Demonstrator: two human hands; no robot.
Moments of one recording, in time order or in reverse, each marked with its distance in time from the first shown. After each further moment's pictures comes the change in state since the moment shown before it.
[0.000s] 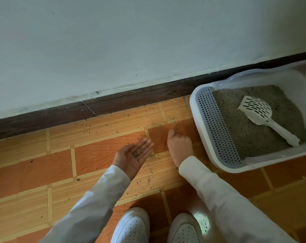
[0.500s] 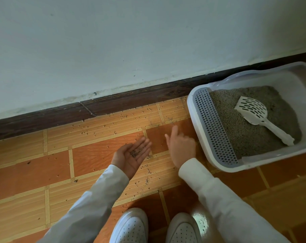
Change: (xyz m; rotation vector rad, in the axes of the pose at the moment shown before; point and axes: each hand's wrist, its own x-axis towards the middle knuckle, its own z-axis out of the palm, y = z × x) left_hand 0.001 0.001 0.001 -0.006 0.005 0.019; right_hand -0.007 0.004 -0.021 0.168 0.021 0.156
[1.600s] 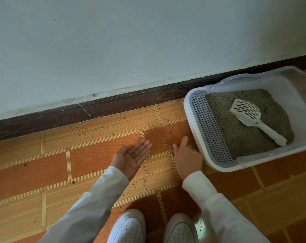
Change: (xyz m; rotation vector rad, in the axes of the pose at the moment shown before) left_hand -0.006 -0.004 0.008 -0.011 -0.051 -0.038; right_hand -0.032 0.016 -0.002 0.075 -0.108 0.222
